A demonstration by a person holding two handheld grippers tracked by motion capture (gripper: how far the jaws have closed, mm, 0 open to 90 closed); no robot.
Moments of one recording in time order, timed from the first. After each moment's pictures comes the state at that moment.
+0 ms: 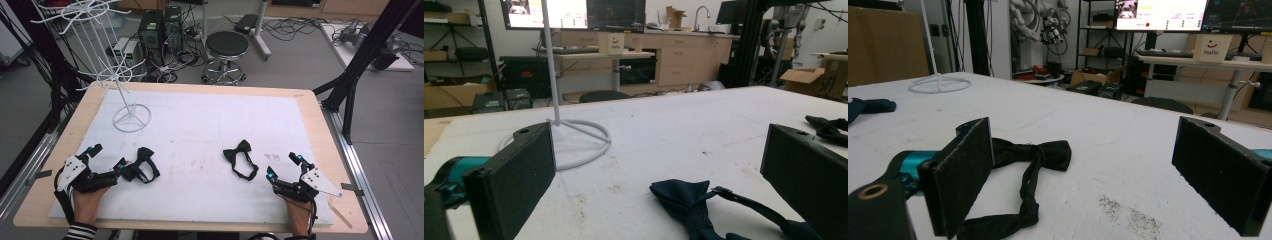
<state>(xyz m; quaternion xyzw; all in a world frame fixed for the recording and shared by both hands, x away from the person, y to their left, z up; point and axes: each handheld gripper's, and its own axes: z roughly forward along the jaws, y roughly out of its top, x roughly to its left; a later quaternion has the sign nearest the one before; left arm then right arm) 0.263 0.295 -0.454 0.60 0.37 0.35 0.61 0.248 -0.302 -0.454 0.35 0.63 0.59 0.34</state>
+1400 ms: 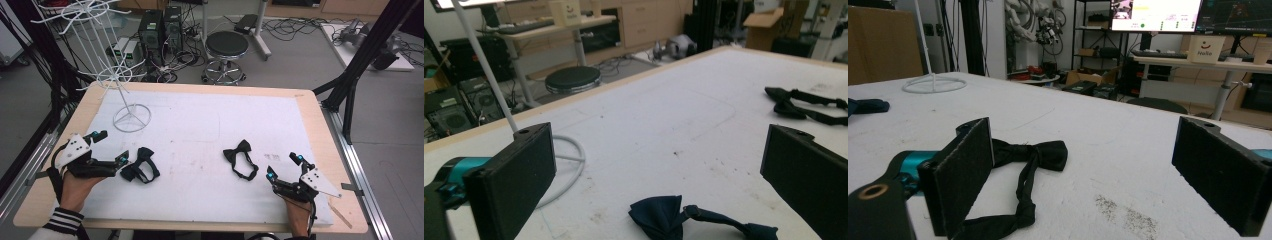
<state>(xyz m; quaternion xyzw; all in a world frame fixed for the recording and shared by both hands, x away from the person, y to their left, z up) 0.282 0.283 -0.385 0.71 0.31 0.30 0.56 0.248 -0.300 -0.454 0.36 0.63 0.59 0.35</state>
